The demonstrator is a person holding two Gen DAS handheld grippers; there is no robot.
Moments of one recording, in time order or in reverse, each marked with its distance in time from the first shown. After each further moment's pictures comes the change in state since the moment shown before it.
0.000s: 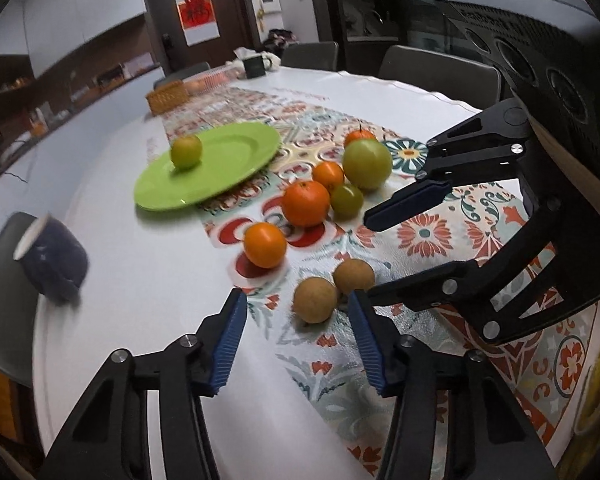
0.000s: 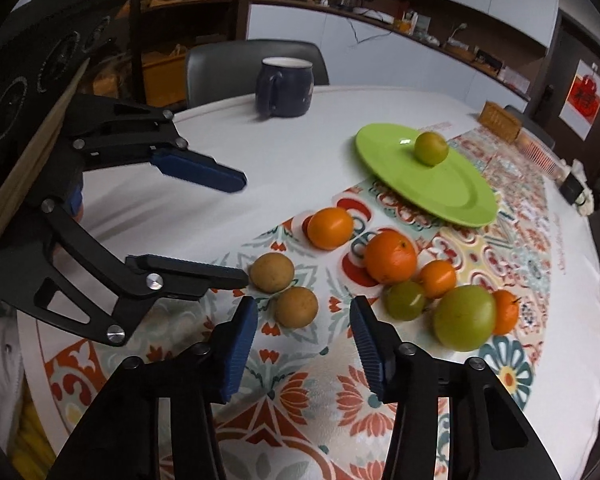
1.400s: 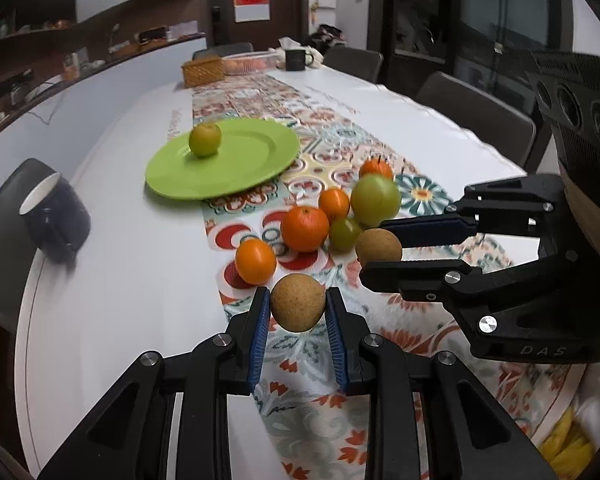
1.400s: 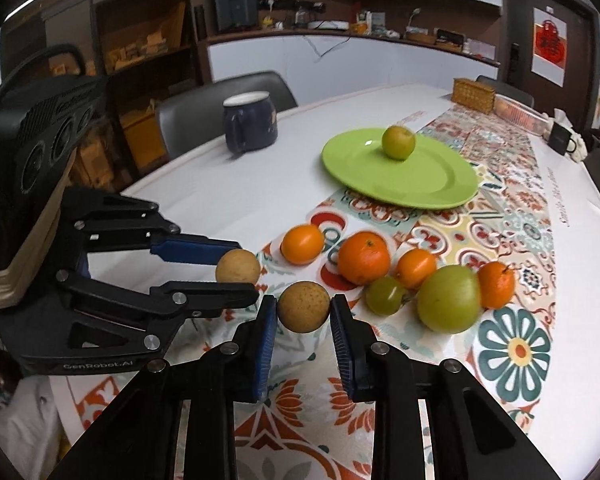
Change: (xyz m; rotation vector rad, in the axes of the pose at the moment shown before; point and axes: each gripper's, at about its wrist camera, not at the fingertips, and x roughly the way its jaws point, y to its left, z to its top) left arm -0.015 -0.007 0.028 -0.240 0.012 0.036; right arm -0.026 -0.033 -0.005 0.229 -0.132 0.035
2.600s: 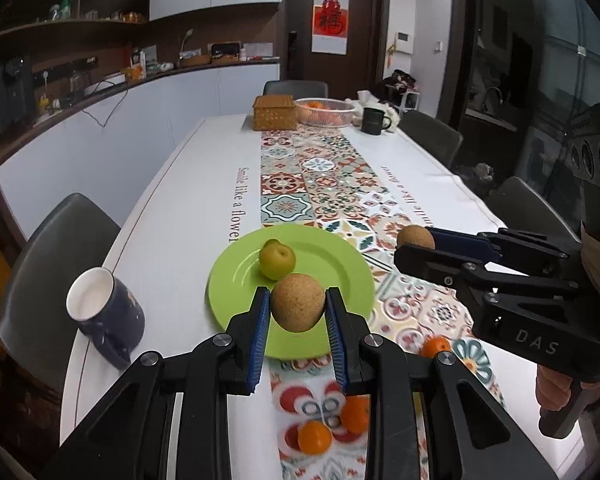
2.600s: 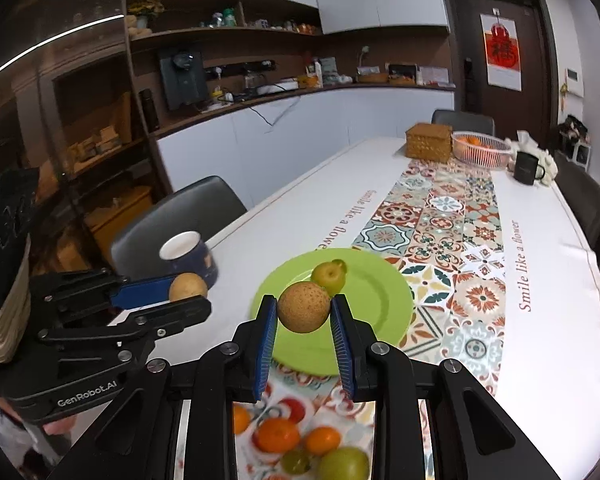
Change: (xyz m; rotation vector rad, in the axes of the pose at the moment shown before) left arm 0.009 0.065 0.151 -0.208 -0.091 0.166; right arm -0.001 -0.101 0.144 0.154 -0.139 -0.035
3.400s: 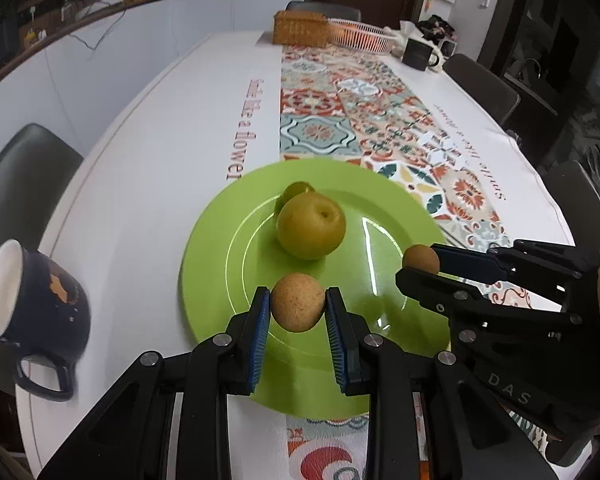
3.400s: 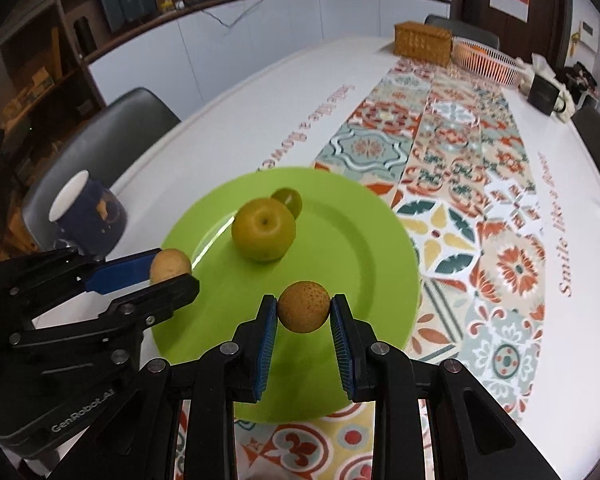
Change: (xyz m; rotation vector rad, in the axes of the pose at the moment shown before) left arm 0.152 0.034 0.000 -0.093 0.275 0.004; right arm 0.148 -0.043 -0.005 0.031 0.356 -0.091
